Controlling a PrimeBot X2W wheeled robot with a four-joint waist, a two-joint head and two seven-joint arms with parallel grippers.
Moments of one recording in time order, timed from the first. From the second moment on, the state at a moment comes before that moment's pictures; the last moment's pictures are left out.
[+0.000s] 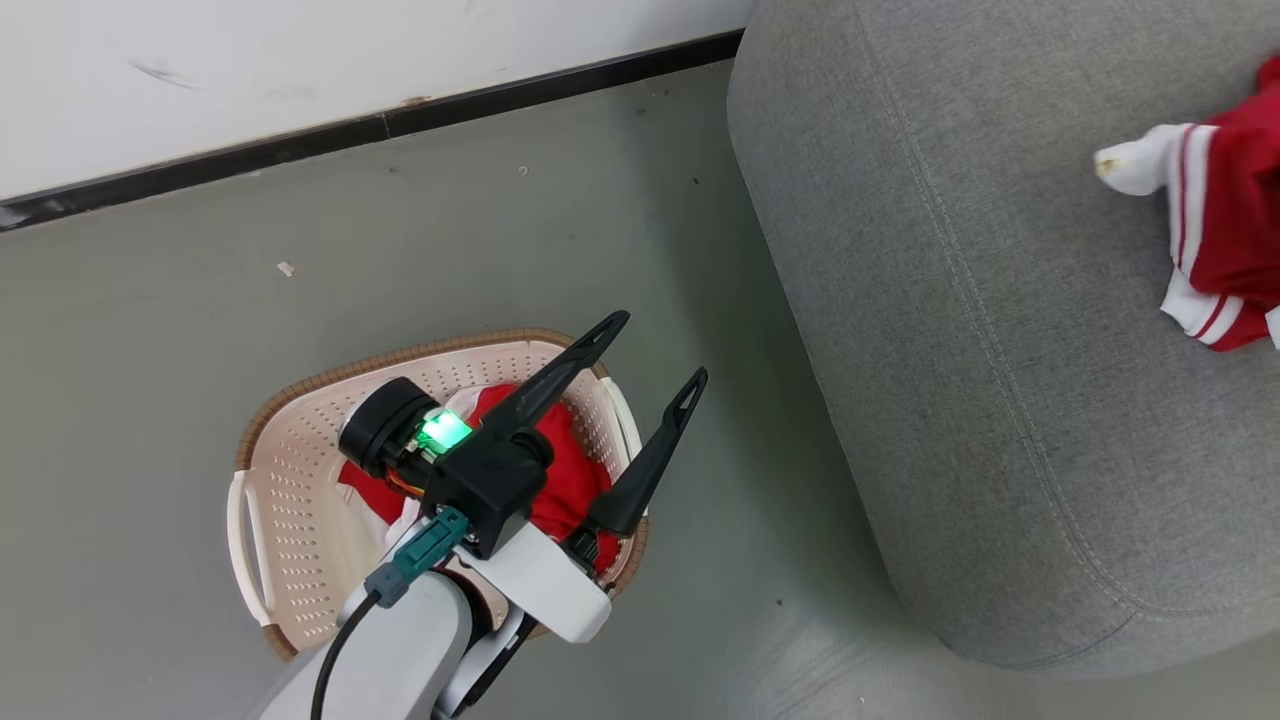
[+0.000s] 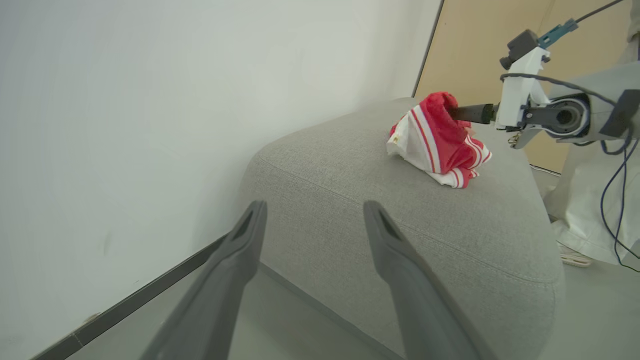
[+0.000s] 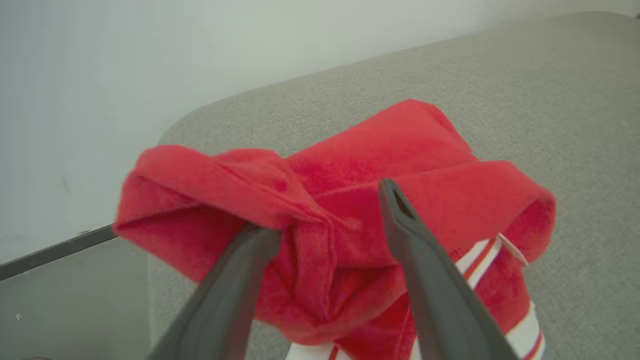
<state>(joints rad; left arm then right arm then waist) -0.45 0.17 -0.61 -0.07 -0.33 -0.02 -0.12 -0.80 -0.42 0.15 0.90 0.53 0.13 -0.25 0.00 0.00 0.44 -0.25</state>
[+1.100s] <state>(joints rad) -0.34 0.21 -0.42 0.05 -0.40 0.05 -0.22 -0.56 -0.34 0.12 0.42 0.41 0.13 -0.25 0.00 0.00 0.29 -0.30</state>
